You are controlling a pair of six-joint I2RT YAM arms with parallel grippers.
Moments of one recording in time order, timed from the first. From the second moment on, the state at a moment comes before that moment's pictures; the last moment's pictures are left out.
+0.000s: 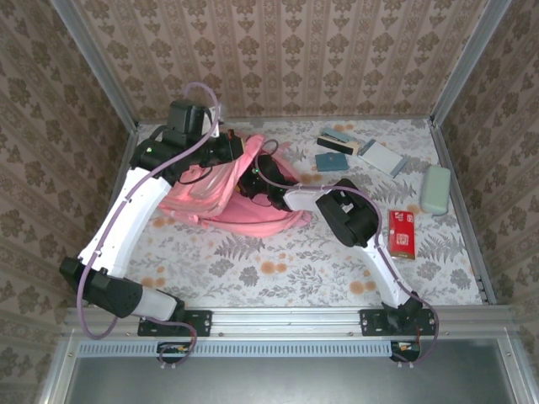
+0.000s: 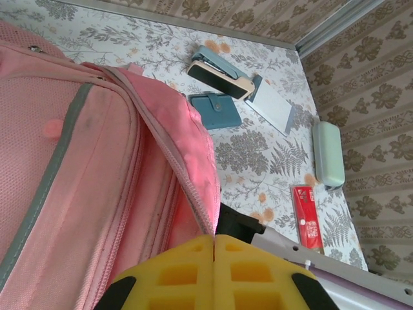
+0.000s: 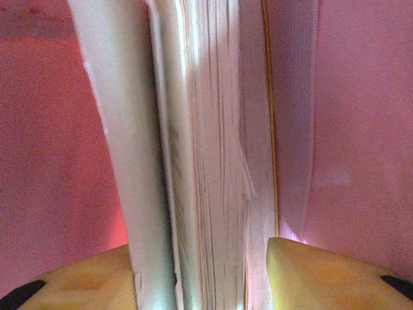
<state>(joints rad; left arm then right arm) -0.48 1.42 1.63 -0.86 0.31 -0.52 0.68 2.37 1.59 0.45 -0.28 1.41</state>
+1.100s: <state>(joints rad) -0.45 1.42 1.61 -0.84 0.36 -0.52 0.66 2.20 1.40 0.35 -0.32 1.28</state>
